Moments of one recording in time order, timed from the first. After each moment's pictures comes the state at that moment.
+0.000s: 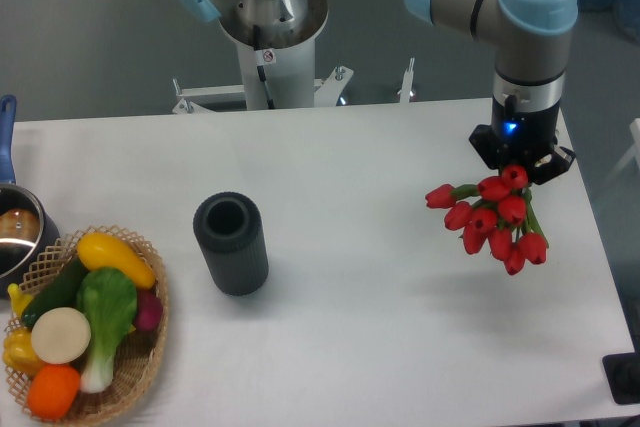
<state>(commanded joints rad) 2.74 -1.88 -1.57 -1.00 1.57 1.36</state>
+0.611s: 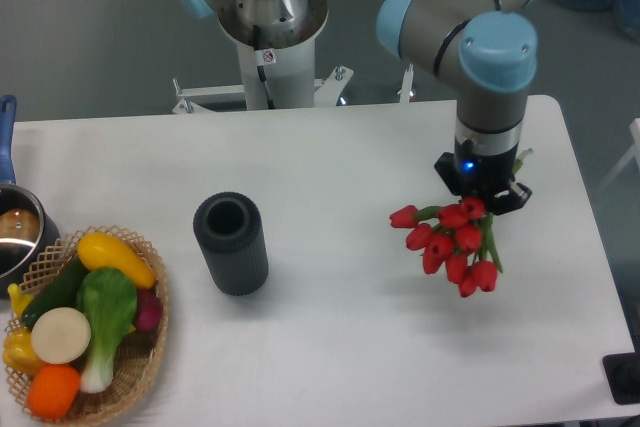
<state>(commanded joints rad) 2.65 -1.91 -1.62 -1.05 1.59 1.34</state>
